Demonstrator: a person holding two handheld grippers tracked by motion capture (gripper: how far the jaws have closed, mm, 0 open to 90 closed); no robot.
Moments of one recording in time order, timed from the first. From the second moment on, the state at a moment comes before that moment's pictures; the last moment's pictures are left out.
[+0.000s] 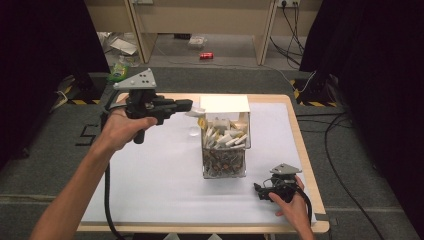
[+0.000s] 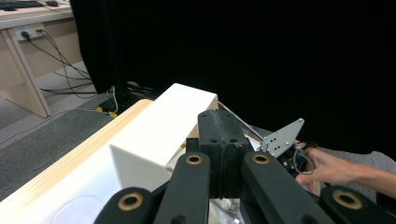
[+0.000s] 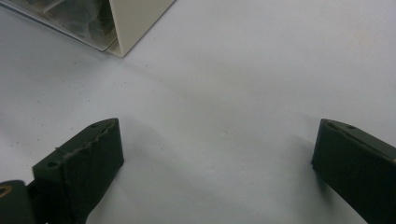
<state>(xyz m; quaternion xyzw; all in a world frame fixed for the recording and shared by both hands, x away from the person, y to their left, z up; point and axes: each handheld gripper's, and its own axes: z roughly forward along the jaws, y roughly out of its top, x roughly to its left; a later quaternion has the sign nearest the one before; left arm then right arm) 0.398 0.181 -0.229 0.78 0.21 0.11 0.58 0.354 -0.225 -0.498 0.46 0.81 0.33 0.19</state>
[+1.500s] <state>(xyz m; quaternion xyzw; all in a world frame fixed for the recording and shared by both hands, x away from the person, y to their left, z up) 0.486 0.226 -0.317 0.73 0.36 0.17 0.55 0.354 -0.226 -0.498 0.45 0.81 0.33 0.19</state>
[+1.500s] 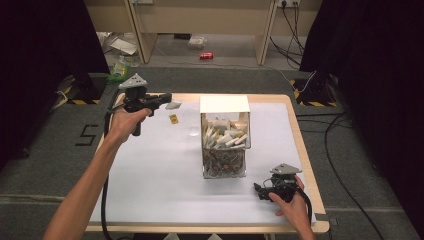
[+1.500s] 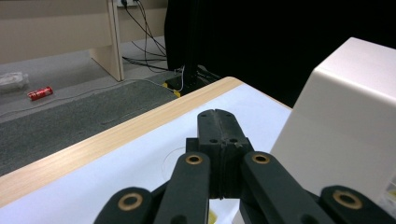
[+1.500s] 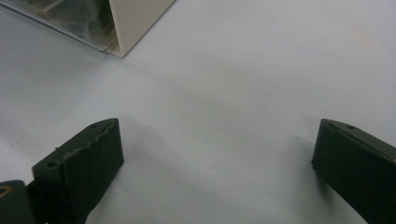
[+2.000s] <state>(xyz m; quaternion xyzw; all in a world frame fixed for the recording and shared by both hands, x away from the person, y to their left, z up) 0.507 0.203 -0.316 0.73 0.36 0.17 0.55 0.354 -0.226 -0.498 0.45 0.81 0.33 0.19</state>
